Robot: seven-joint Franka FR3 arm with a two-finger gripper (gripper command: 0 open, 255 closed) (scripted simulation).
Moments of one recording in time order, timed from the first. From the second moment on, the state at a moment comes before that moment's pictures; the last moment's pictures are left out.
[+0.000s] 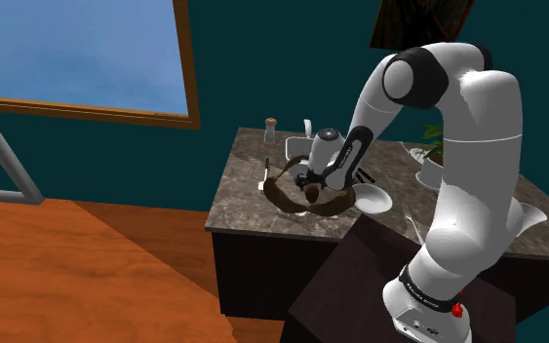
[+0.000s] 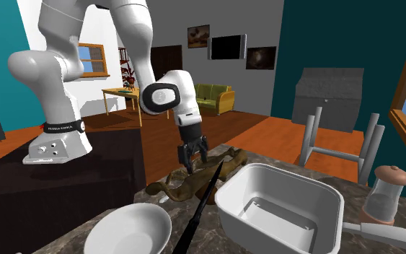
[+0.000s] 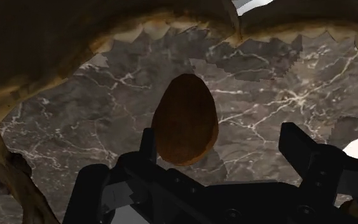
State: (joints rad) arm -0.27 0.46 -0.23 -2.39 -0.65 3.07 0.98
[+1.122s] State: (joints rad) arm -0.24 0.72 -0.30 -2.24 -0.64 3.18 1.05
